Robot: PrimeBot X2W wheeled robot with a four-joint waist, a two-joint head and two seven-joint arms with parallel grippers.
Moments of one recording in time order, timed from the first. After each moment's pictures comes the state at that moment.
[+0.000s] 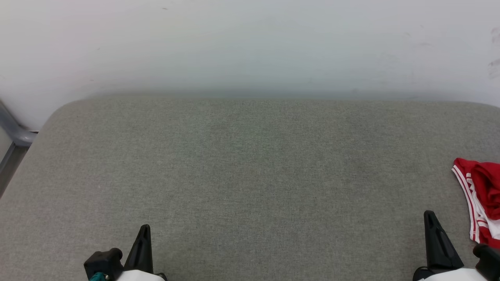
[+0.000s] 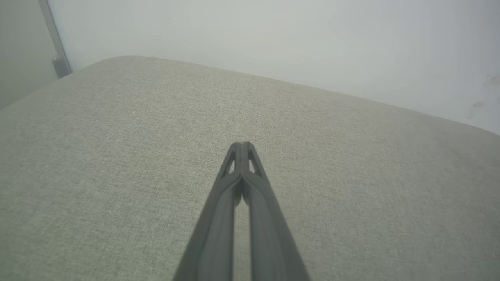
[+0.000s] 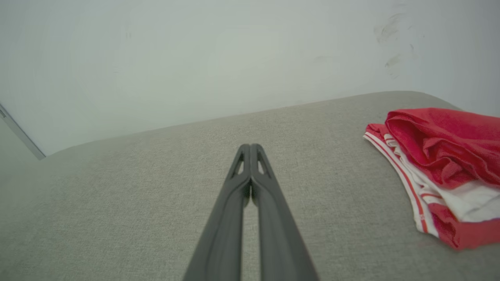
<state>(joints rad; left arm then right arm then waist) 0.08 0.05 0.00 0.20 -0.24 -0.02 -0.21 0.12 -0.05 -0.11 0.09 0.26 0.13 -0.22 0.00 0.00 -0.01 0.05</state>
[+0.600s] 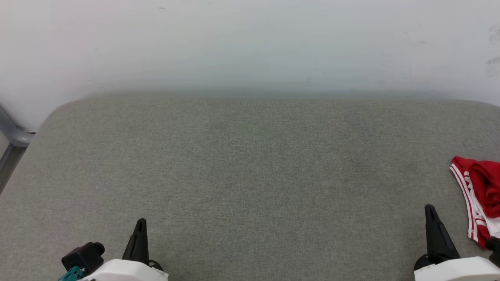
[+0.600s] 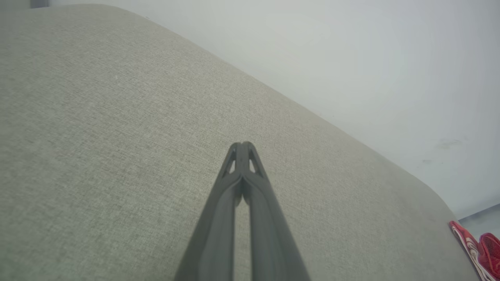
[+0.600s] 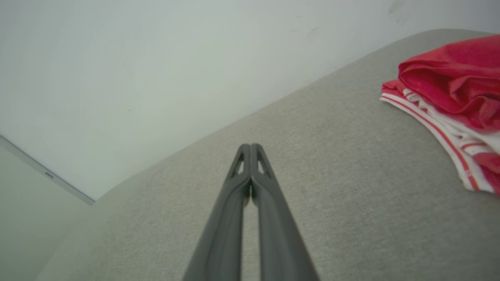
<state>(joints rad) 0.04 0.05 0.03 0.21 -0.56 -0.05 -0.14 0.08 -0.05 -0.11 0.13 0.58 0.13 -0.14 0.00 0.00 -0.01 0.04</state>
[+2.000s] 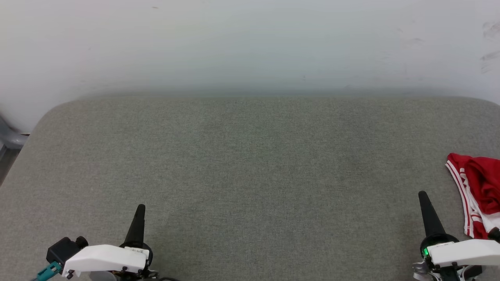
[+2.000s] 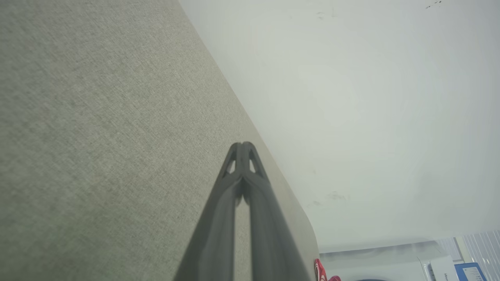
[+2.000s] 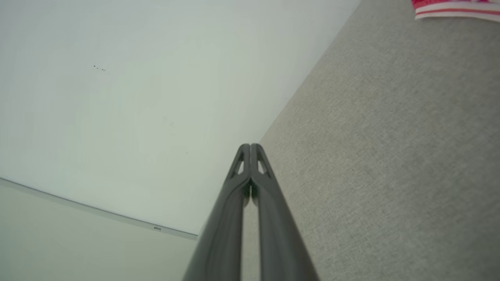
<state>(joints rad) -0.03 0.05 0.07 0.23 -1.11 -0.09 0.00 -0.02 -0.05 -0.11 0.19 1.12 0.13 -0.01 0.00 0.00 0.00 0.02</state>
